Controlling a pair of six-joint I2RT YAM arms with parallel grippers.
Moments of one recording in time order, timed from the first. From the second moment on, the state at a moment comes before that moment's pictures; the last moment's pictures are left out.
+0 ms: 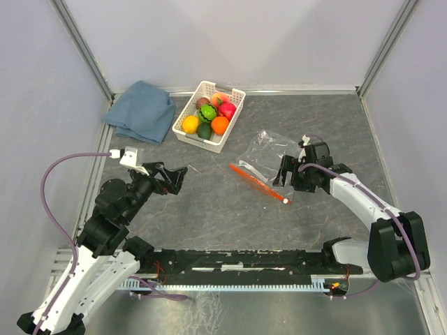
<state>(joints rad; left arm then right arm) -0.53 0.44 0.70 -0.34 -0.07 -0.35 0.25 1.27 0.73 -0.44 -0.26 0.46</state>
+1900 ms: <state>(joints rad) -0.53 0.64 0.42 -0.12 -0.02 -0.77 1.08 1.85 1.04 -0.44 0.94 -0.08</state>
